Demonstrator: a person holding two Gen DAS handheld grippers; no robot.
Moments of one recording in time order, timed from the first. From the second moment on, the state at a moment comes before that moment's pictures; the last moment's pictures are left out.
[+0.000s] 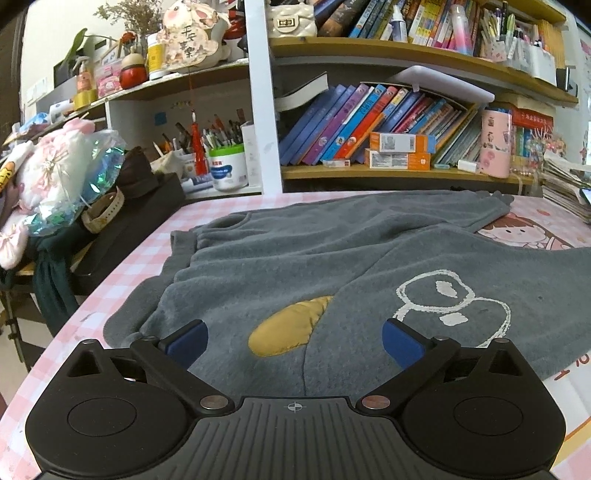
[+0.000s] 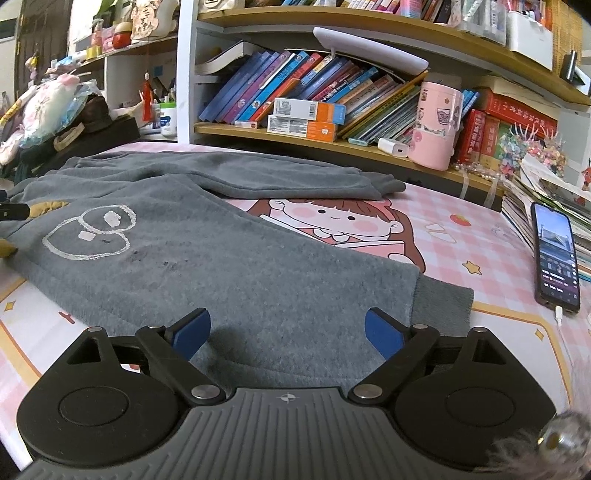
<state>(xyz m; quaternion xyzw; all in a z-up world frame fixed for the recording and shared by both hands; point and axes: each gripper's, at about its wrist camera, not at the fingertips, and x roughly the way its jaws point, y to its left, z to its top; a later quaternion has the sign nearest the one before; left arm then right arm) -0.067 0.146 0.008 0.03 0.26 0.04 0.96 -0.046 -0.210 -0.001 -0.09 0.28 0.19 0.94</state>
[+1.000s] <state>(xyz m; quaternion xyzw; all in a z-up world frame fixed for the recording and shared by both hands) -0.035 0.150 0.000 0.02 0.27 0.05 0.96 0.009 -0.199 0.001 -0.09 0.28 0.20 0.93</state>
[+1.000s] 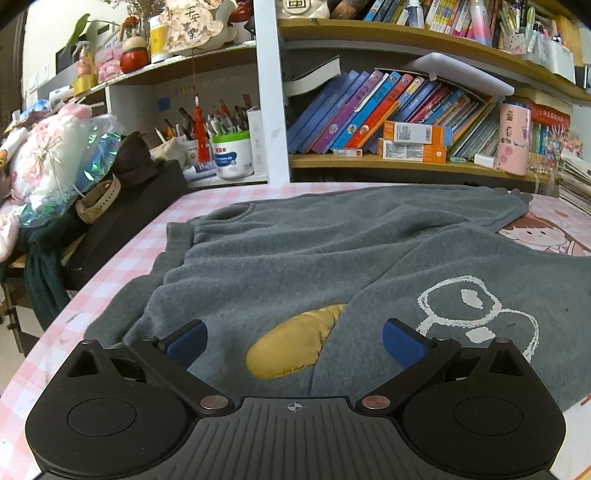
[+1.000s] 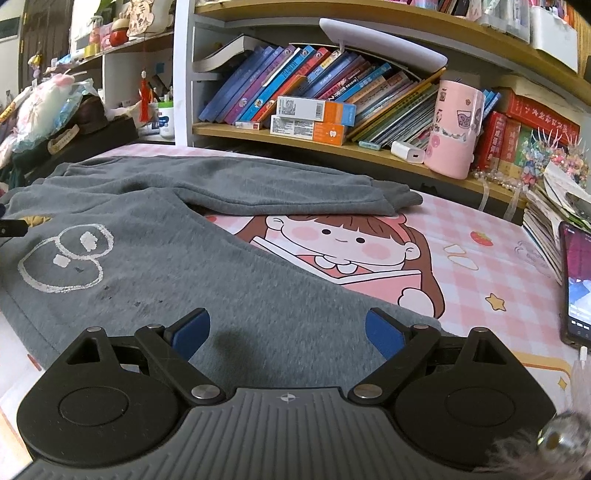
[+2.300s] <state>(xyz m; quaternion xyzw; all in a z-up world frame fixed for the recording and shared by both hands) 0.162 0.241 0.030 0.14 0.27 0.06 0.95 0.300 -0.180 0.032 -0.16 0.30 0.28 0.90</state>
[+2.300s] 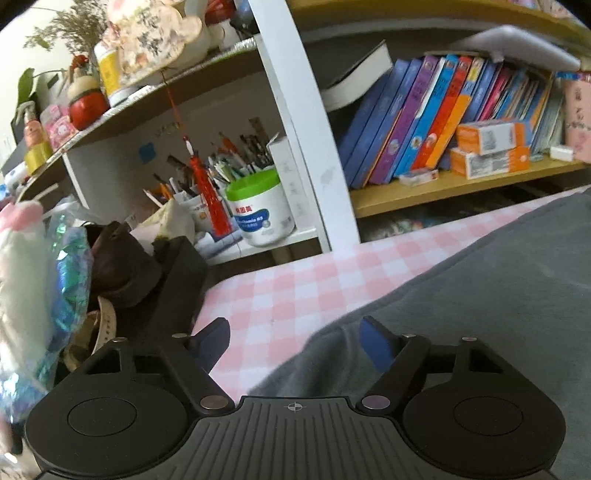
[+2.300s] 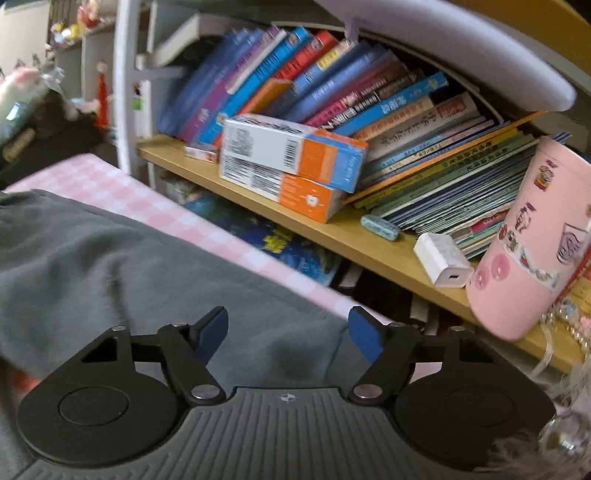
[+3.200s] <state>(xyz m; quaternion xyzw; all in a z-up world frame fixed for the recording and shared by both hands) 0.237 0.264 -0.007 0.07 0.37 -0.10 0.92 0.369 -0.207 -0.004 -0.10 0.35 0.33 0.87</state>
